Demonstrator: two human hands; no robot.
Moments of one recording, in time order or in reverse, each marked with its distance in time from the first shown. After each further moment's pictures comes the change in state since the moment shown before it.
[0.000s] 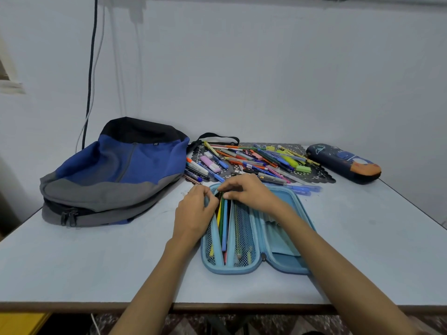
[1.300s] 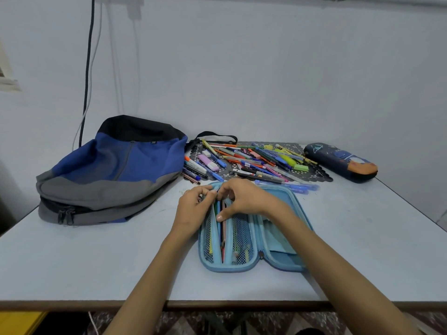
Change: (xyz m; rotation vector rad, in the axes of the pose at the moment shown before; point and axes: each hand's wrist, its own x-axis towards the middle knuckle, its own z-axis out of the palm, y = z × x) left_hand 0.006 -0.007 0.002 -0.454 -0.087 -0.084; right_hand -0.013 -0.031 -0.006 -0.186 -0.222 0.103
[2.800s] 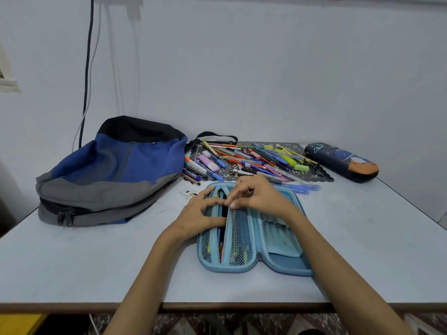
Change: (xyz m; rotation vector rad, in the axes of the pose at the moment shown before) left_hand 0.001 -0.008 -0.010 0.200 -0.470 0.032; right_hand -0.008 0.038 0.004 0.370 0.228 -0.210
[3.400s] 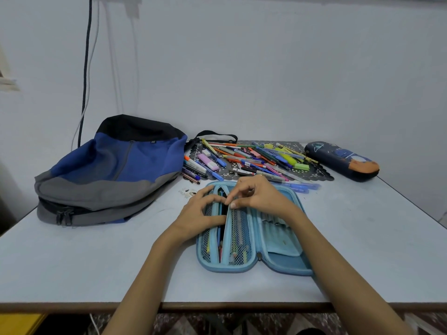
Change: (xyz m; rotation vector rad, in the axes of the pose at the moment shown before) left_hand -0.006 0.006 0.001 0.010 0.037 -0.001; right_hand -0.002 0.001 -0.001 0.052 -0.017 0.003
